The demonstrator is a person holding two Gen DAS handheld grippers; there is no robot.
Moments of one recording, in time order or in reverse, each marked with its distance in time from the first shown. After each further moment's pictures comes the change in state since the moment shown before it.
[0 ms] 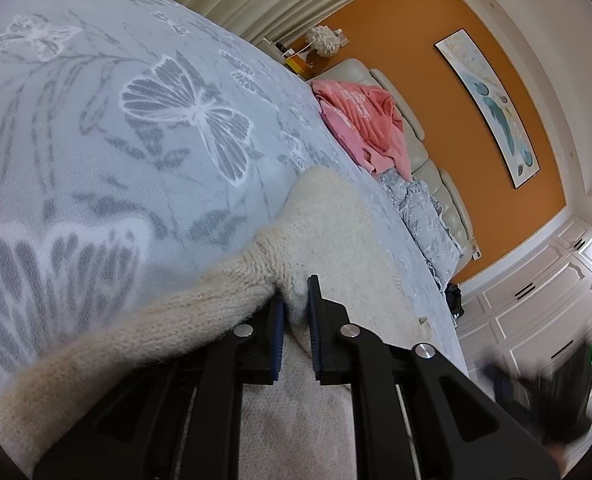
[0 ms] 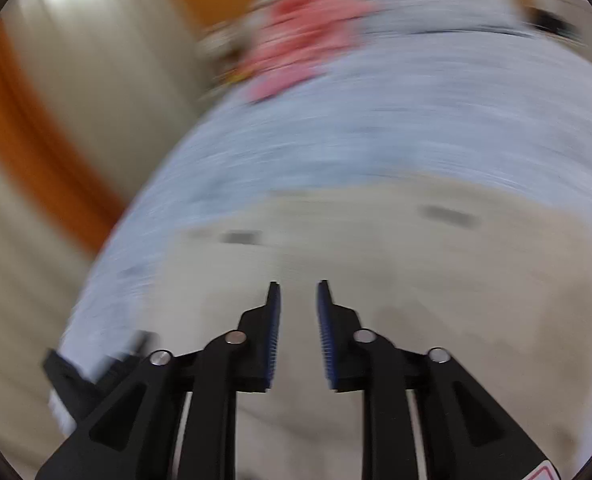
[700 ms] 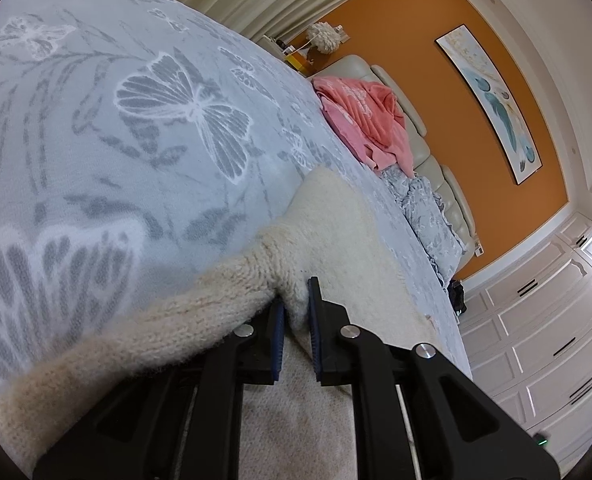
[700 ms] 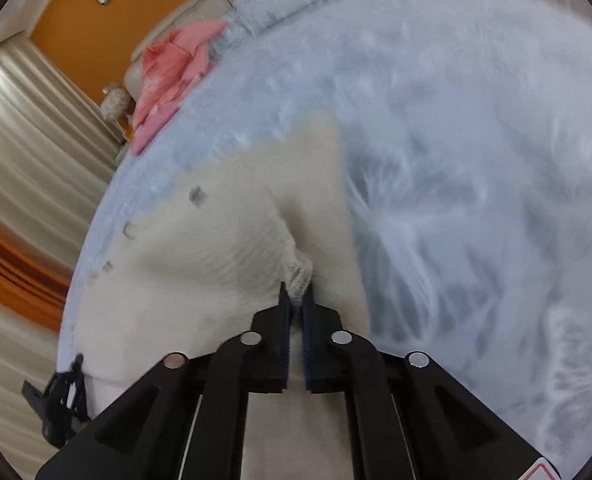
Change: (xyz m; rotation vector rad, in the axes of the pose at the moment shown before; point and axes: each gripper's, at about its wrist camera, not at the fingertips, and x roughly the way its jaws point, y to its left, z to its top) left arm 0.012 -0.002 0.002 0.007 0.011 0.006; right arm -0.028 -0.166 -0.056 0.326 -0.020 -0.060
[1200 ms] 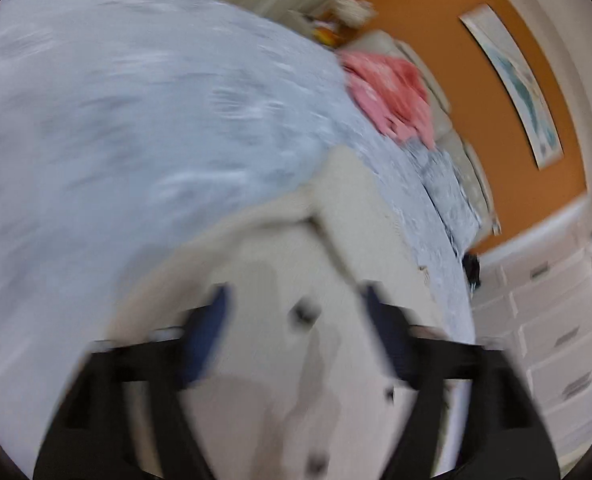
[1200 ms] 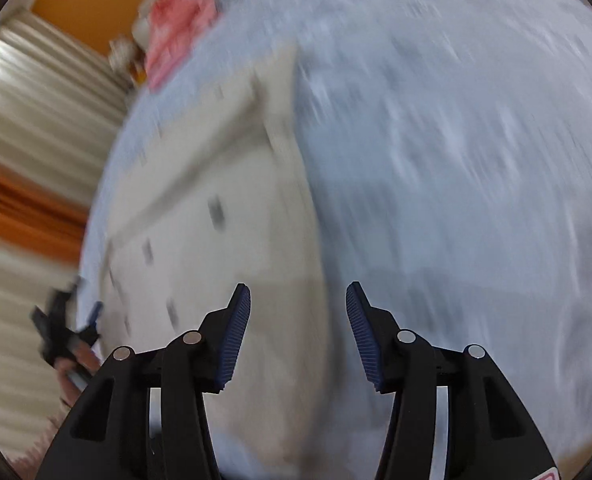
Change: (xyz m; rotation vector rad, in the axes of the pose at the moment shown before) left arm -0.138 0.006 -0.005 -0.085 0.139 0.125; right arm -0.170 -0.040 -0.120 -0.016 0.277 -0.023
